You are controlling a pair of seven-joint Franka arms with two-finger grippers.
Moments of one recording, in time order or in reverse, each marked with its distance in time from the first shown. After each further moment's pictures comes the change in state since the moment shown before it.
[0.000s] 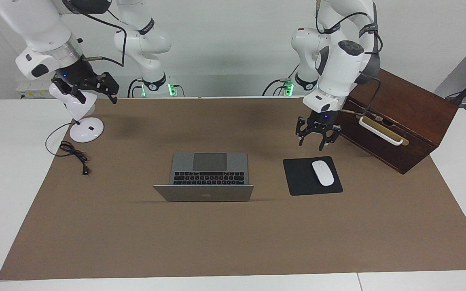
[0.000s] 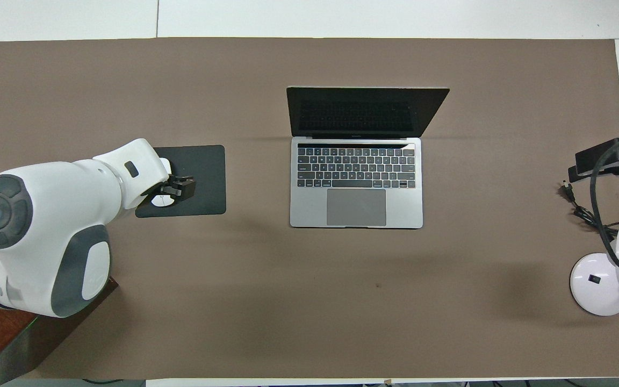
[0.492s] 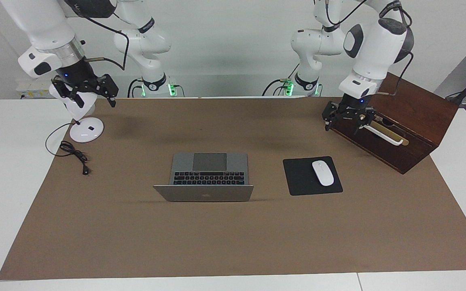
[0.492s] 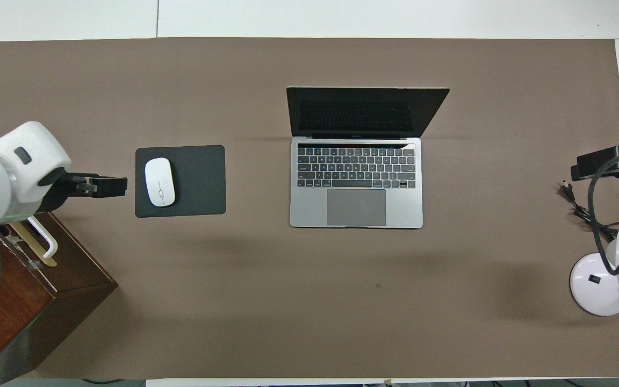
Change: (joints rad) left arm 0.160 -0.080 0.002 0.125 0.001 -0.291 0.000; right arm 0.000 -0.049 0.001 -0.072 -0.040 0.112 -0.070
